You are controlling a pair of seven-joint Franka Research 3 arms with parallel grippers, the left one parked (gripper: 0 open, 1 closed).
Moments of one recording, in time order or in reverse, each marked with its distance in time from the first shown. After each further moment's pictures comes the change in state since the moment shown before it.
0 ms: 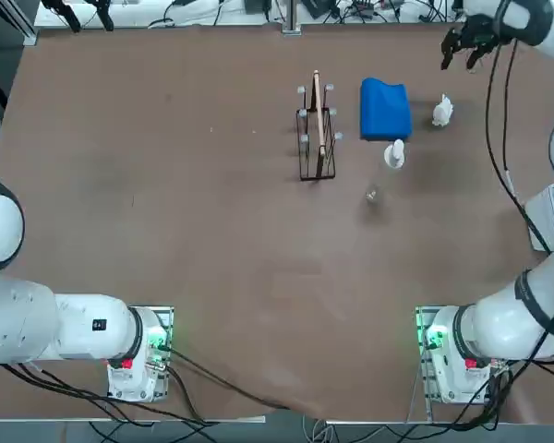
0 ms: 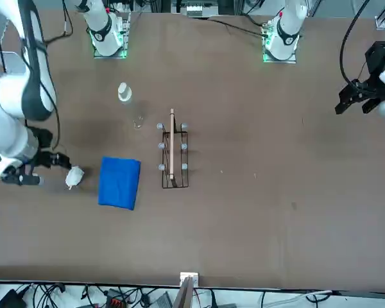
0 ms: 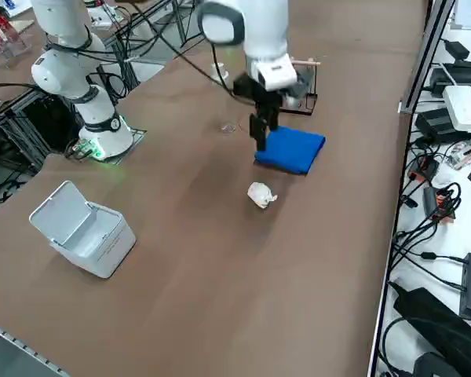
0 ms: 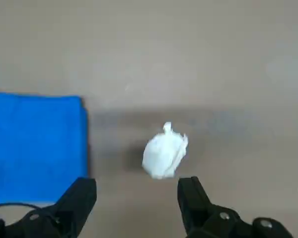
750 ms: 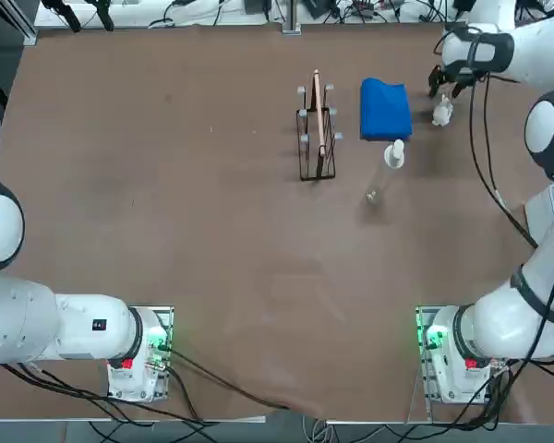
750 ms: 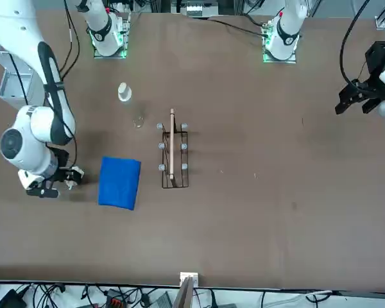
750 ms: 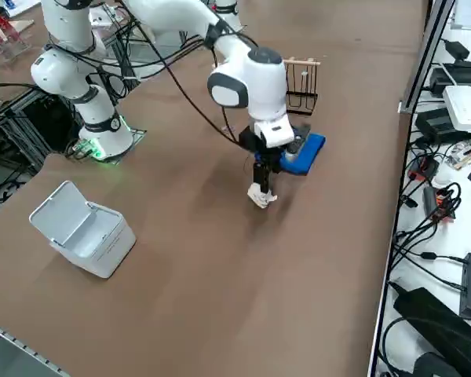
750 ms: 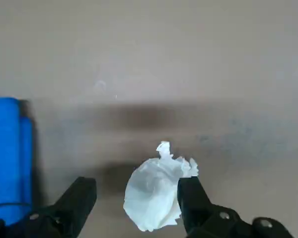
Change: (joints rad) arm -0.016 0.162 0.001 -0.086 0.000 0.235 0.000
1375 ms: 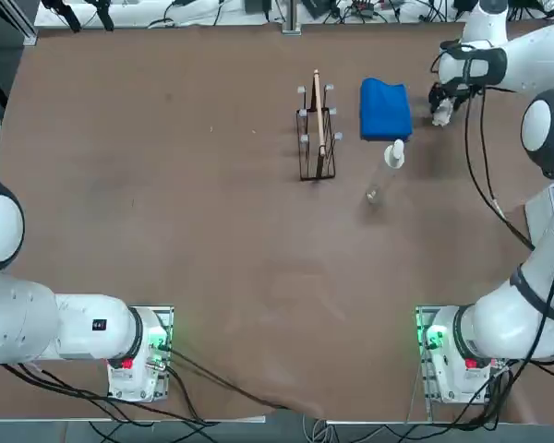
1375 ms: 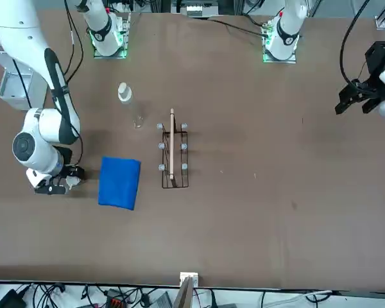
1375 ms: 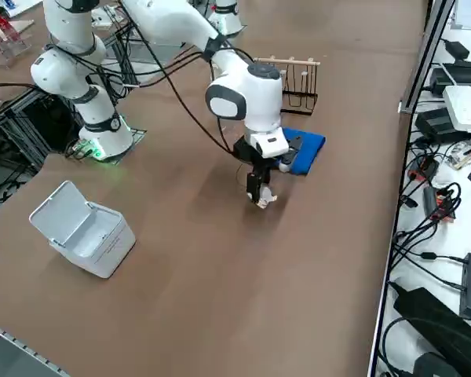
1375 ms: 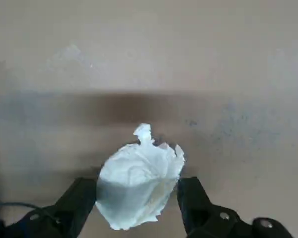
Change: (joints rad) arm -0.002 0.020 -0.009 -0.033 -0.096 0.008 0.000
